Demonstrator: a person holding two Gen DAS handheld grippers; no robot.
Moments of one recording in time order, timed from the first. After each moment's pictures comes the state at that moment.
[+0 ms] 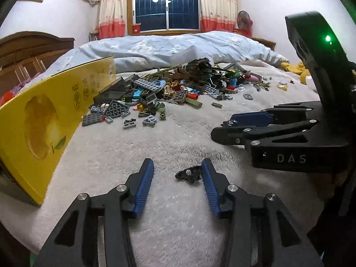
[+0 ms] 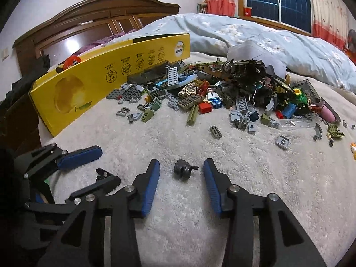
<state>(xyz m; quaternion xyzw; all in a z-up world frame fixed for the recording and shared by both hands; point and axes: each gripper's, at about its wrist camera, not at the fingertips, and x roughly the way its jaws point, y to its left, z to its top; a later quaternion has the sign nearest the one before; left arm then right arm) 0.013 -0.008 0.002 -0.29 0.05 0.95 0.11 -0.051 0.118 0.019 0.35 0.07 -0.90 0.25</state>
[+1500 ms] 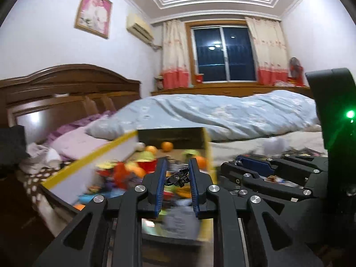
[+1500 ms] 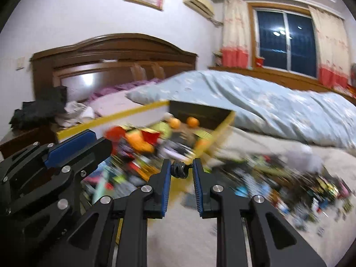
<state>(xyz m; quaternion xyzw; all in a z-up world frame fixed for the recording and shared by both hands) 0.043 -0.142 0.123 -0.12 0.03 0.99 -0.09 -0.033 -0.047 0.122 0.19 0.06 -0.93 0.30</state>
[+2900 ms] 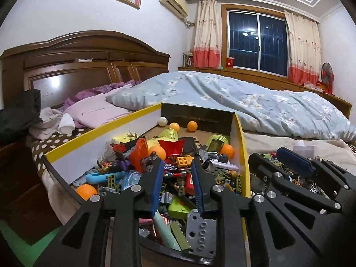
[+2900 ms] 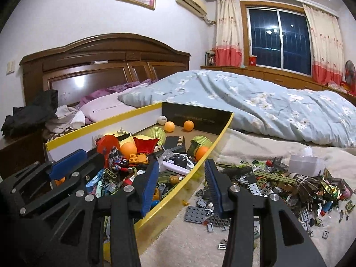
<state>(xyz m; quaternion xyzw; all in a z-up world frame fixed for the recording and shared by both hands) 0.000 -0.175 0.113 -0.19 -0.06 0.97 -0.16 -0.053 -0.059 0.126 0.19 0.05 -0.95 0.25</state>
